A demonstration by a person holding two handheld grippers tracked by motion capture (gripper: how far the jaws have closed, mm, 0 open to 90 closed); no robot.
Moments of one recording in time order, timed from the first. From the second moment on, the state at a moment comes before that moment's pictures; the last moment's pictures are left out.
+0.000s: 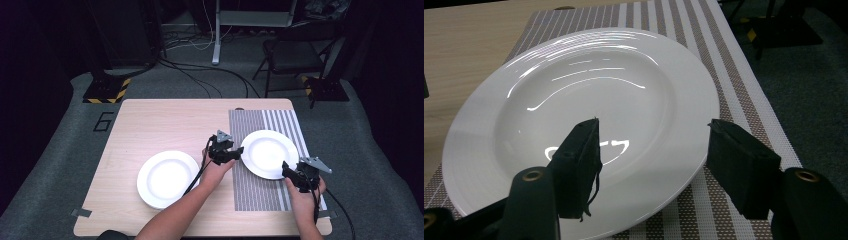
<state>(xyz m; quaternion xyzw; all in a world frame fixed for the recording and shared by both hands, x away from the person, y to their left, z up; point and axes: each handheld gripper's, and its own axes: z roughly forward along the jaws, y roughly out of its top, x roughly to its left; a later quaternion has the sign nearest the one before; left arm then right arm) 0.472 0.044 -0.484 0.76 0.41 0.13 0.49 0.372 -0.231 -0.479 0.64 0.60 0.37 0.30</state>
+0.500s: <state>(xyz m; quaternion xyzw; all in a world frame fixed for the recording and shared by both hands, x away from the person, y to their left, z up) 0.457 0.072 -0.465 0.76 0.41 0.13 0.48 0.373 -0.203 -0.464 0.60 0.65 0.38 0.27</state>
